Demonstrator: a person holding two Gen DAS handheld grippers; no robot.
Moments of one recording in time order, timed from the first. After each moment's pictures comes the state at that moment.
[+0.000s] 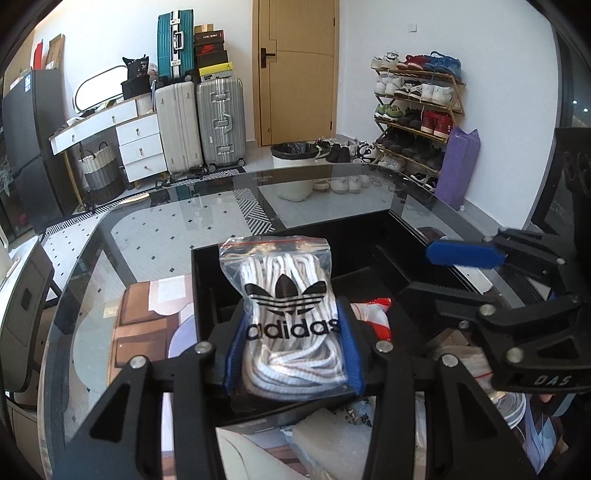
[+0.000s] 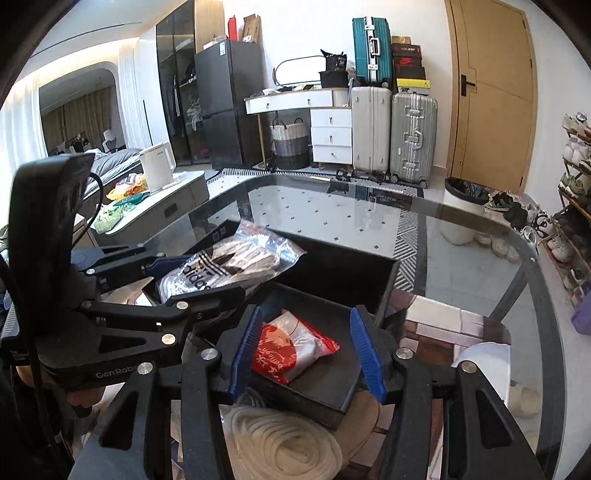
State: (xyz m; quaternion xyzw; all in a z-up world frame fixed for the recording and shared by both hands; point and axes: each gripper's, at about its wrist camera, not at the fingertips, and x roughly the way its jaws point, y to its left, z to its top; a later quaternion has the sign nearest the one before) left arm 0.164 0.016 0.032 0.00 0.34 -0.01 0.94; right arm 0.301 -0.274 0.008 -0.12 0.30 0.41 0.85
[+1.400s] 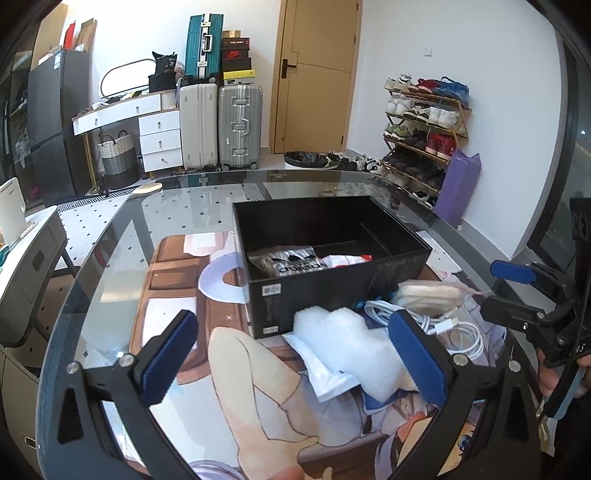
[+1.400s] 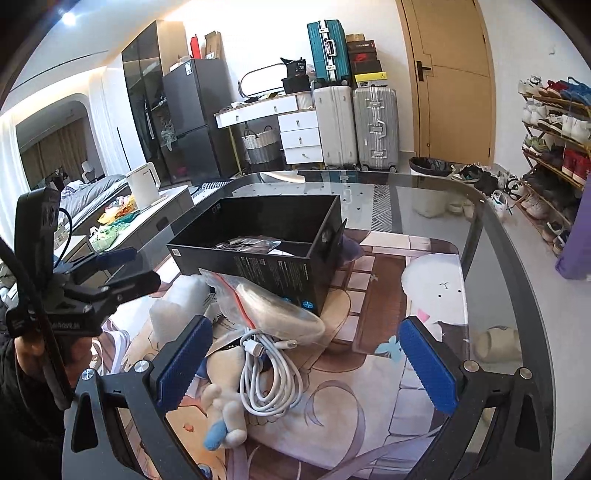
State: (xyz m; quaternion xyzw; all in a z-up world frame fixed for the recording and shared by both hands) left arm 0.067 0.021 0.037 -0.05 0.32 0.01 0.95; right arm 0.225 -0.367 0.005 -0.05 0.32 0.37 0.87
